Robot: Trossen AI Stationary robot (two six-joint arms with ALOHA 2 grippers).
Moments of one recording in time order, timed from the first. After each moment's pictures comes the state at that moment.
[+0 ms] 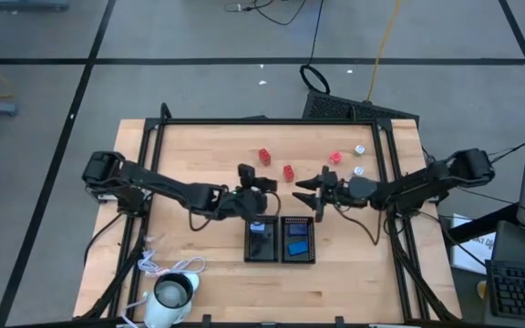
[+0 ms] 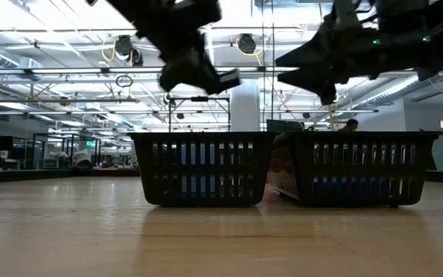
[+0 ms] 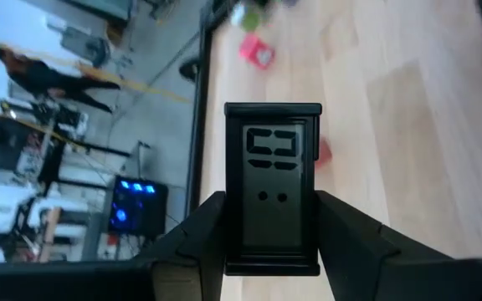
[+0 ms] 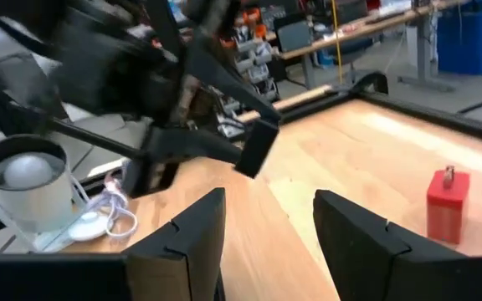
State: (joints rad) left arm -0.18 1.67 1.11 -0.11 -0.74 0.50; right arm 0.08 1.31 0.33 0.94 0.26 0.33
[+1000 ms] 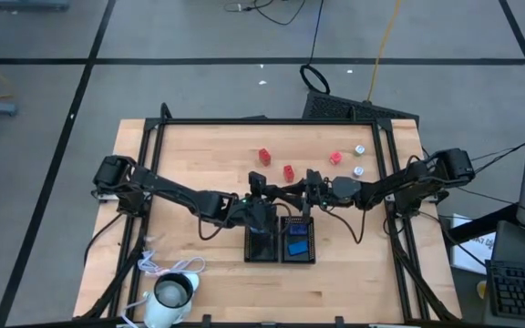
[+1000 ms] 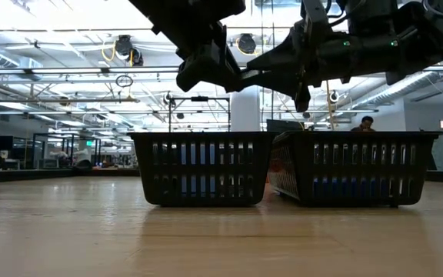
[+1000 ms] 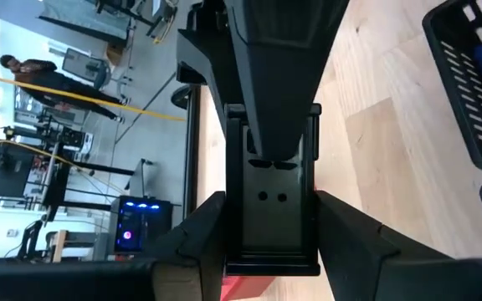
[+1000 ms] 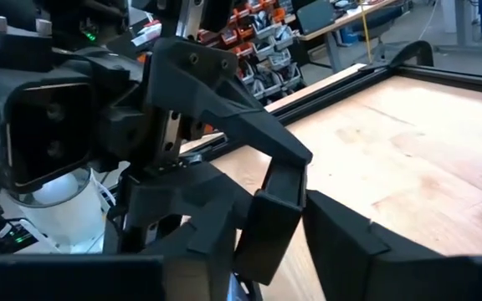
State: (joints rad) left arm -0.23 1.78 1.22 -0.09 -0.75 0.54; right arm 0.06 1.51 0.46 1.00 0.16 0.43
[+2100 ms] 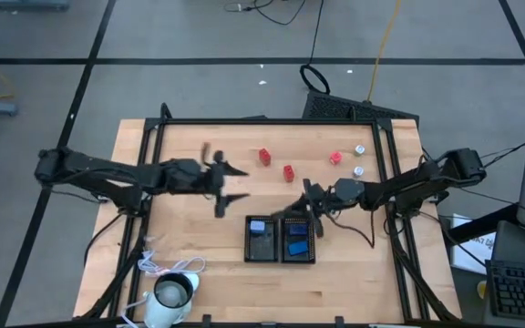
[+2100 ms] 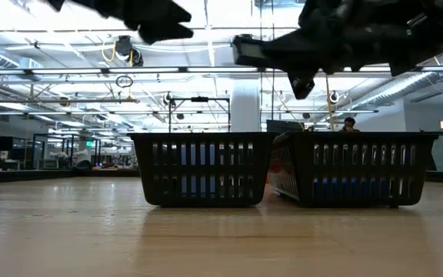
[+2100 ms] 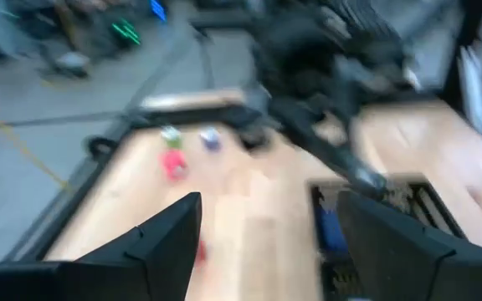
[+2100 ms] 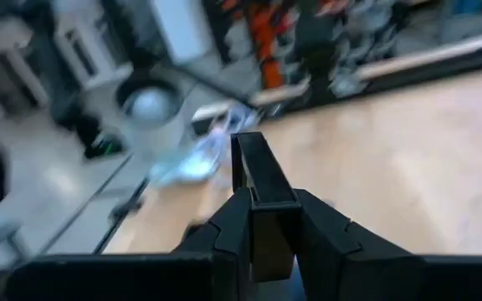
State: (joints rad) left arm -0.04 1.16 0.75 0.18 -0.12 0.10; right arm 0.10 1.40 0.46 0.84 -0.11 0.30
